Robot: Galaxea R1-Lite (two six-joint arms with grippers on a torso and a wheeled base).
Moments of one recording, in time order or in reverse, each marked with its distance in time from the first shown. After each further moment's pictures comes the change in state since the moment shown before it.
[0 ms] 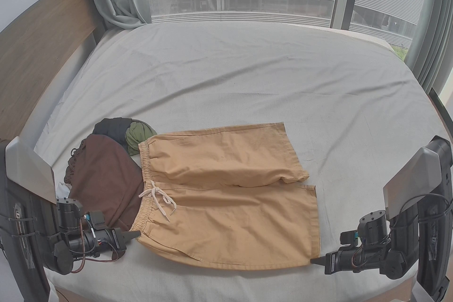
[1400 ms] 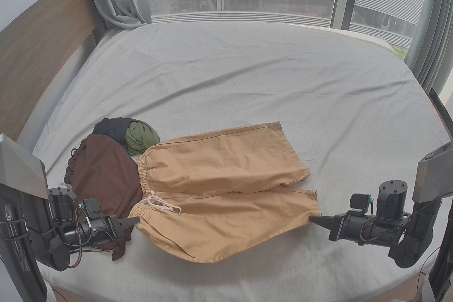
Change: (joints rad) left arm -0.011 -0.102 -0.021 -0.004 -0.025 -0.086; right arm 0.010 -0.291 -0.089 -0.011 0.020 0.110
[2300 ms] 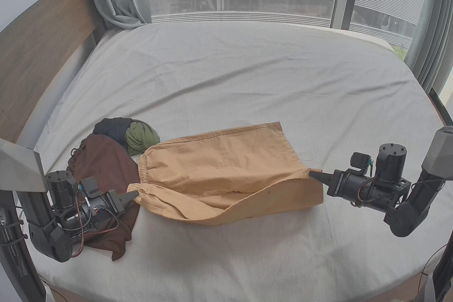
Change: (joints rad) left arm -0.046 -0.076 -0.116 -0.002 0.117 -0.180; right arm -0.066 -0.081 -0.321 0.232 -0.001 0.037
